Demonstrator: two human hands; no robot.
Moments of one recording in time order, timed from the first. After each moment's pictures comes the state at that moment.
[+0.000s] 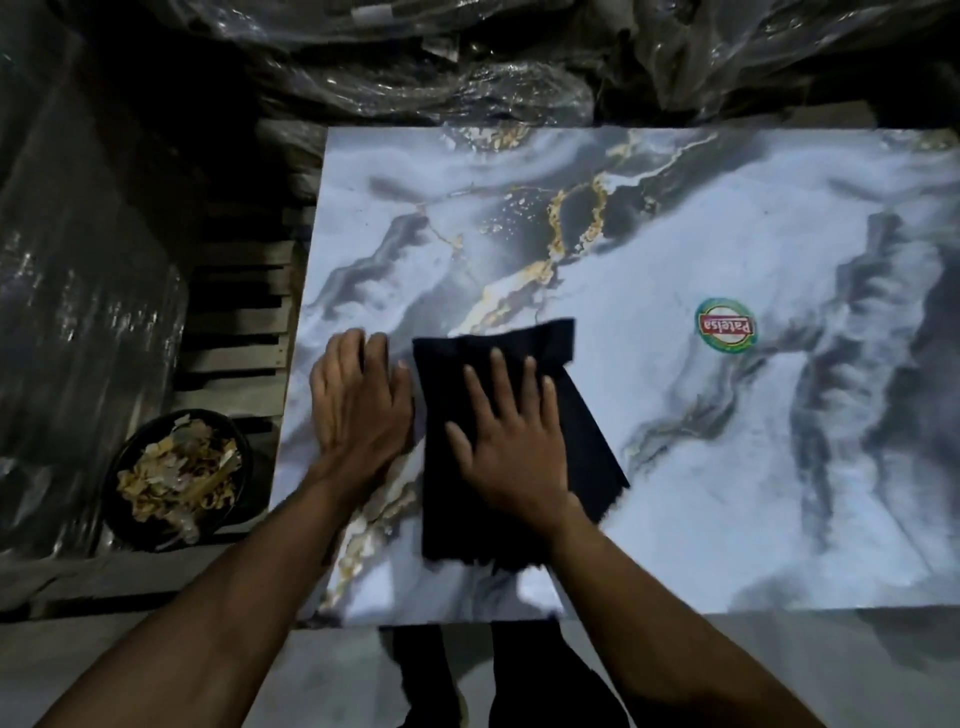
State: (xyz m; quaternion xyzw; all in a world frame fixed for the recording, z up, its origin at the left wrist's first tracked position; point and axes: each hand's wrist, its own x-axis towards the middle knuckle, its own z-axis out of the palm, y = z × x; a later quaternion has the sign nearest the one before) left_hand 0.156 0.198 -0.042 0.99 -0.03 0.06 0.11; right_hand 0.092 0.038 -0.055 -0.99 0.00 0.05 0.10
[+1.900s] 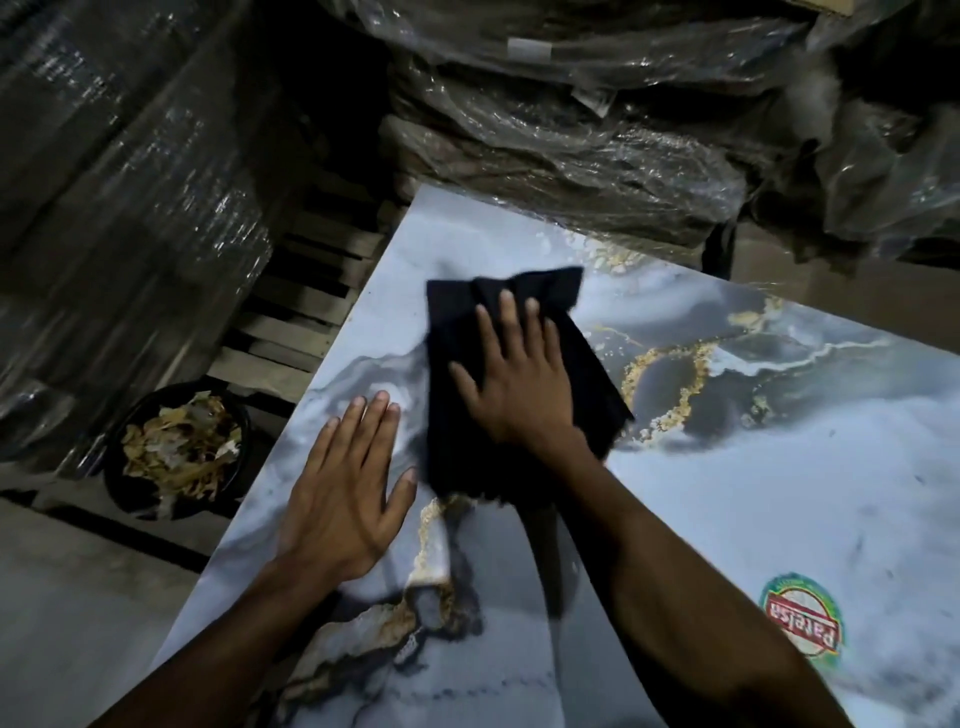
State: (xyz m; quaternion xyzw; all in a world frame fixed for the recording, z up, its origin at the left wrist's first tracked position) left_hand 0.206 0.181 -0.054 1.00 -0.01 -0.04 0.08; right_hand 0.351 0.010 -0.052 -0.97 -0.19 0.10 0.08
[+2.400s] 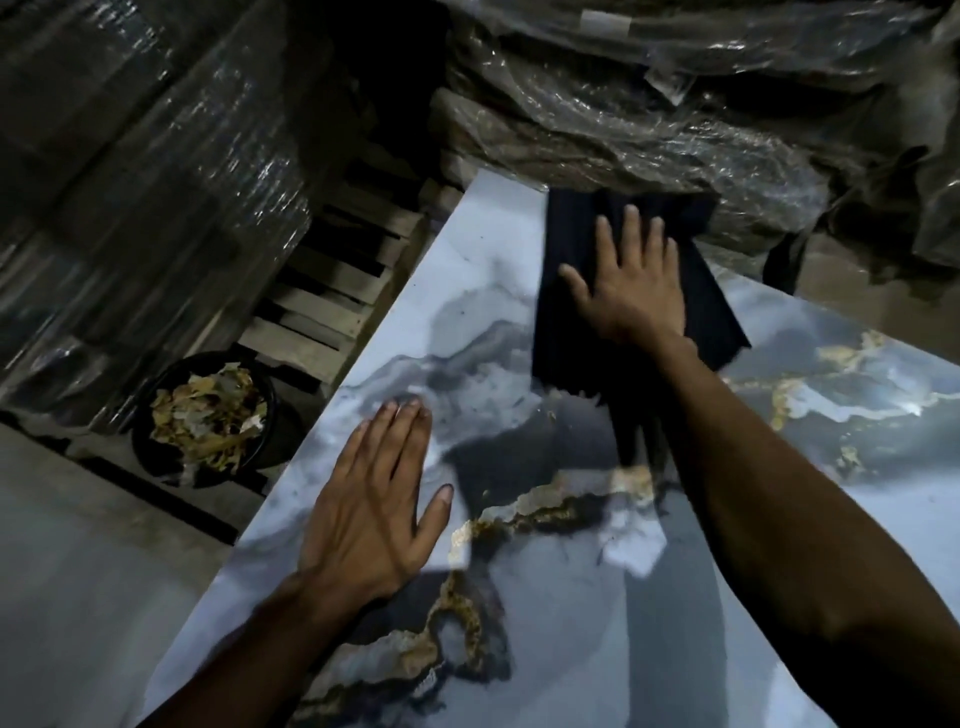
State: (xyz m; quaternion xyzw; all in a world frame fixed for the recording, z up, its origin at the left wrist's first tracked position) left_hand 0.206 0.178 -0.053 0.99 0.03 -0.05 0.10; right_hand 0.479 -0.010 -0.052 -0.99 -0.15 0.08 0.02
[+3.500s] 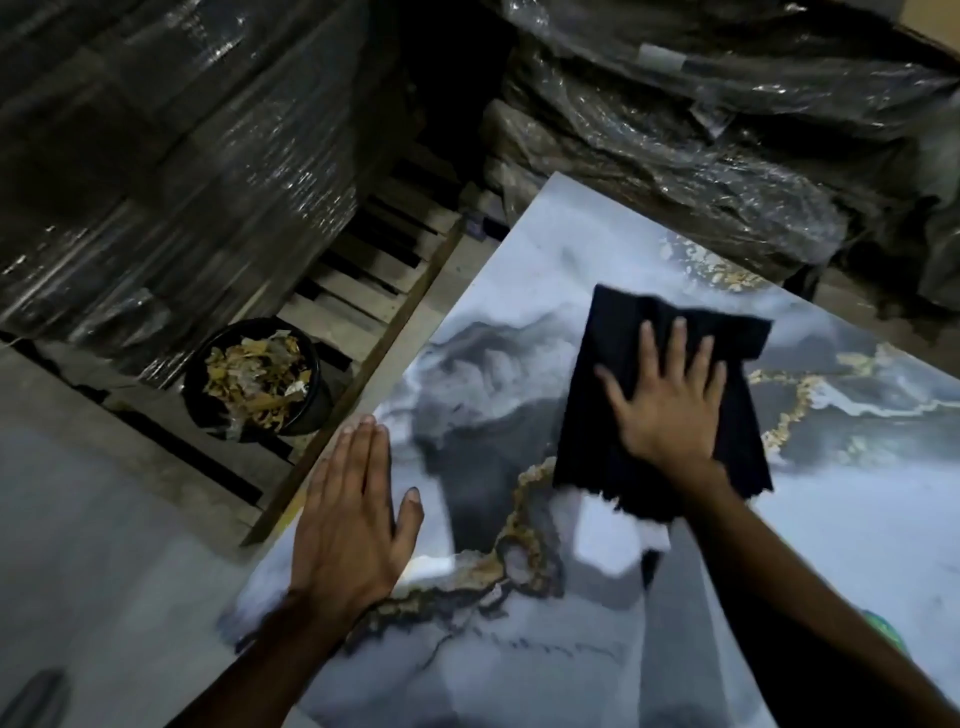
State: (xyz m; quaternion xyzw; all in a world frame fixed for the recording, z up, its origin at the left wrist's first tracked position) left_hand 0.109 0.214 -0.044 0.98 0.19 -0.06 0.09; right_hand 0.332 -0.024 -0.043 -0.99 -0.09 0.10 0.01
